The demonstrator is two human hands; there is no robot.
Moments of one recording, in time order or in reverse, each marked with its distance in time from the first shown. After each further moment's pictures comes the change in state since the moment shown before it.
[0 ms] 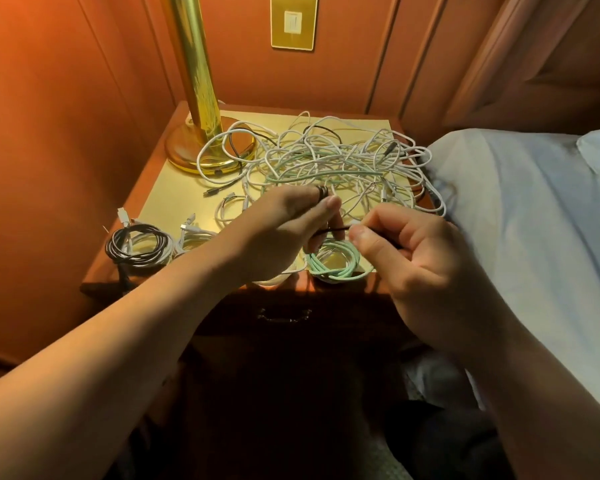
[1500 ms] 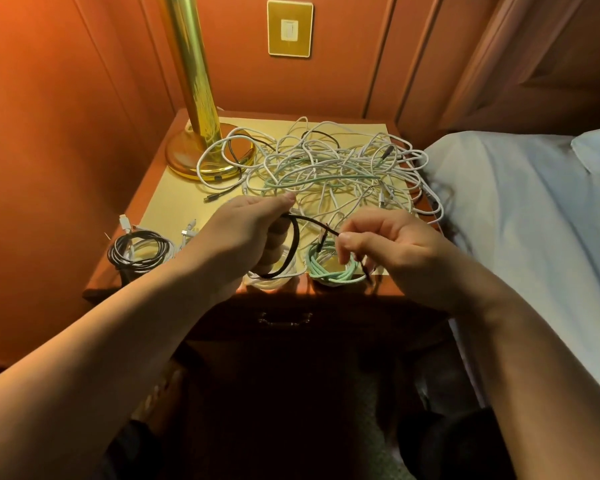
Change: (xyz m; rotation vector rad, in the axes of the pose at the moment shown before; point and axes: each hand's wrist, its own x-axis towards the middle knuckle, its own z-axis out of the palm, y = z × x) left_hand -0.017 0.012 -0.009 -0.513 0.147 -0.432; right_hand 0.037 0.028 -0.011 -0.024 -0.312 0.081
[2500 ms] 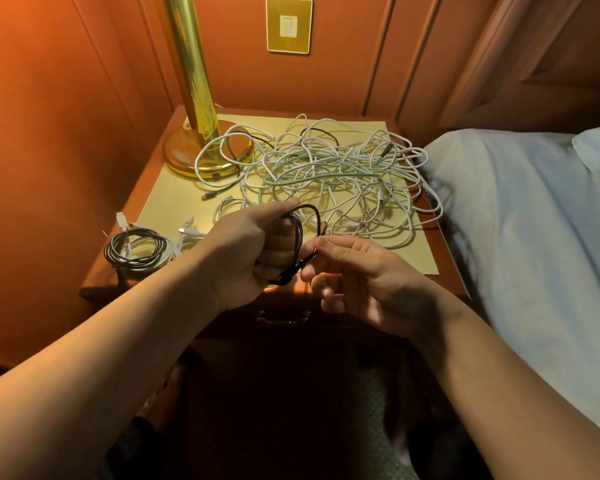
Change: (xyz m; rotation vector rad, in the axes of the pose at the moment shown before) left_hand 0.005 -0.011 0.004 -0.357 -0.109 -0.216; right_hand 0.004 0.010 0.043 0.933 -0.166 0.305
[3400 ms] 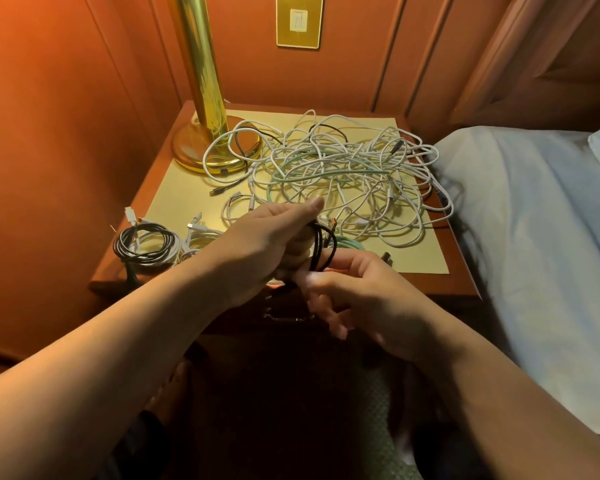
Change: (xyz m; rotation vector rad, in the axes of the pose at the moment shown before) left_hand -0.003 -0.005 -0.002 0.291 -0.102 0.191; right_hand -0.007 0.013 0.015 -0.247 0.035 -0.050
